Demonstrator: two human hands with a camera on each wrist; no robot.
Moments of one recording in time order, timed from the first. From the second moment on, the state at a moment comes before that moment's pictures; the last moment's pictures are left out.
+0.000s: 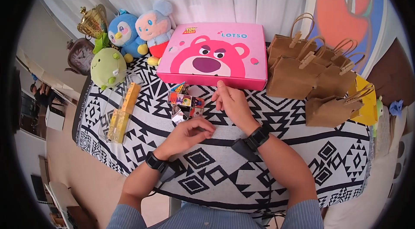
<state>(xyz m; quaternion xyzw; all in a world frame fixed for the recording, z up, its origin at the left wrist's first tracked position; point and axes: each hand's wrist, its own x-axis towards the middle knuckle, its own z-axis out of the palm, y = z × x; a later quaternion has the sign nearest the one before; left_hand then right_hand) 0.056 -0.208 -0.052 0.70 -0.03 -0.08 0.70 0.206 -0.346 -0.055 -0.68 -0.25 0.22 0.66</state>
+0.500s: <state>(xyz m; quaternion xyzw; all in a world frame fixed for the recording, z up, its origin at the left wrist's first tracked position) 0.053 -0.156 -0.022 0.72 0.28 -0.08 0.63 0.205 -0.345 -0.064 -0.72 -0.39 0.16 0.55</state>
